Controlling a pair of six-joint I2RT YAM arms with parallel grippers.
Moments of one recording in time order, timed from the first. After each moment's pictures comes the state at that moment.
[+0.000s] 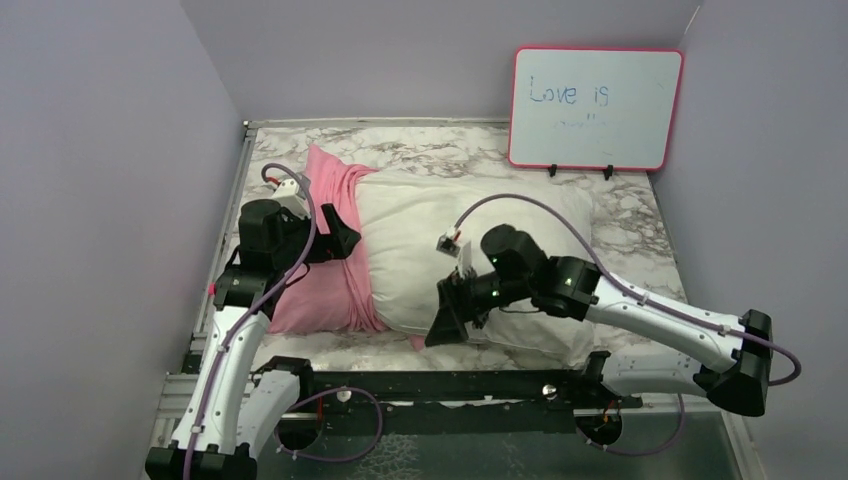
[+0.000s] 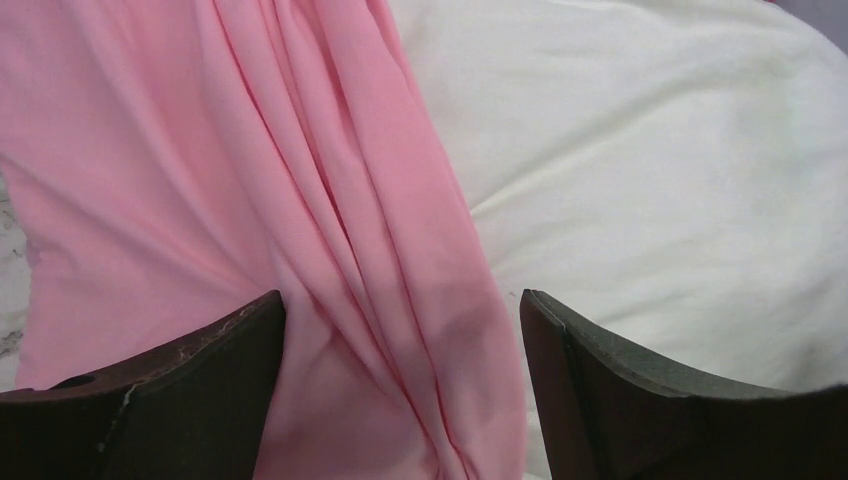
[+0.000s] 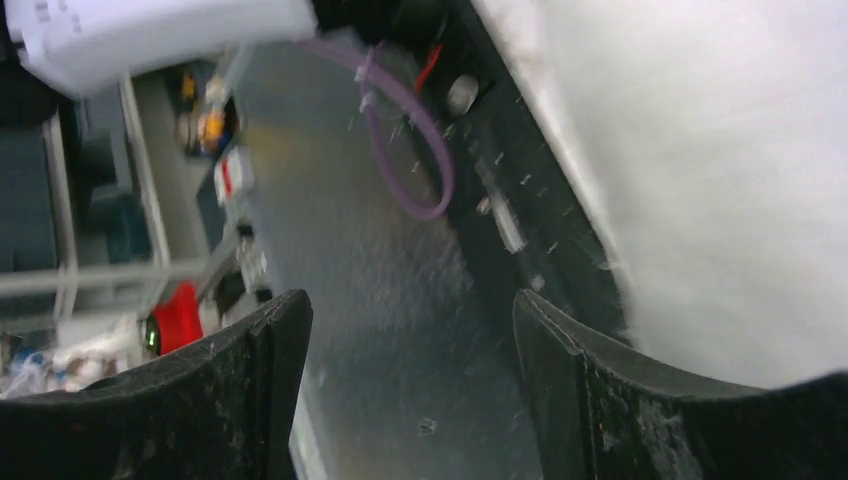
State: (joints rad) left arm -0.11 0.81 0.83 -0.52 0.35 -0.33; right arm 0.99 1.13 0.99 -0.44 -0.52 0.57
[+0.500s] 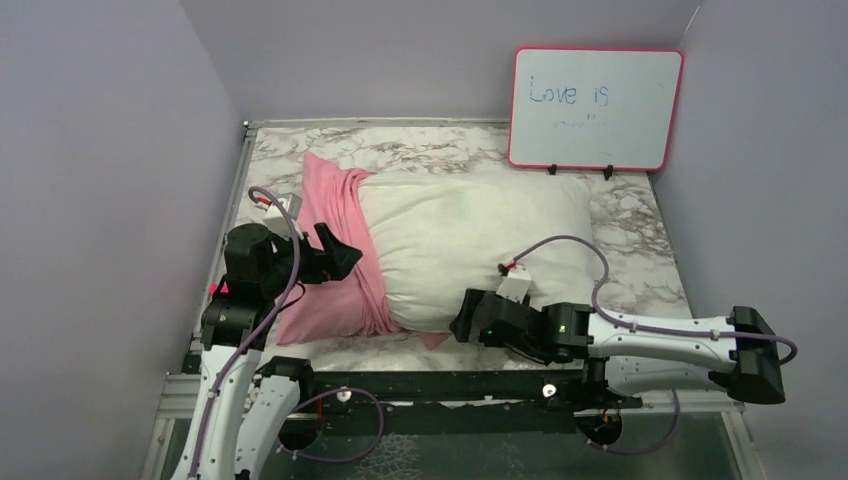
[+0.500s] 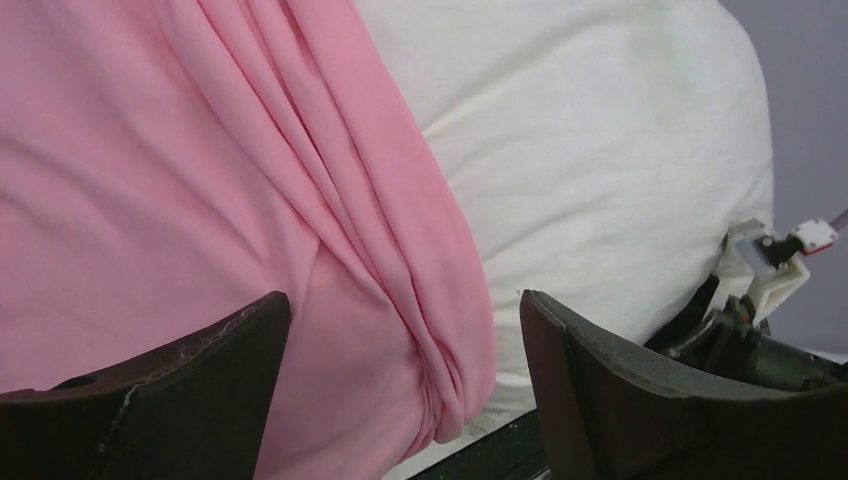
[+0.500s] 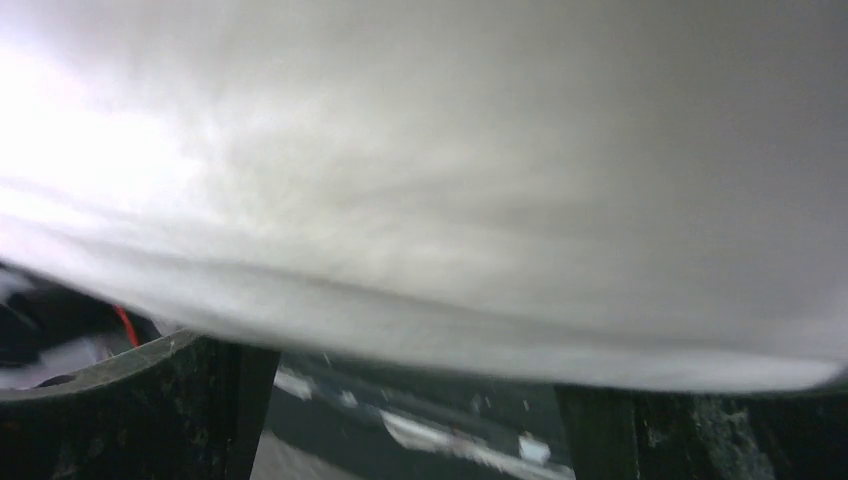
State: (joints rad) left arm -0.11 0.63 0.82 -0.63 0.42 -0.41; right arm 1.31 1.09 0.70 -0.58 0.41 1.19
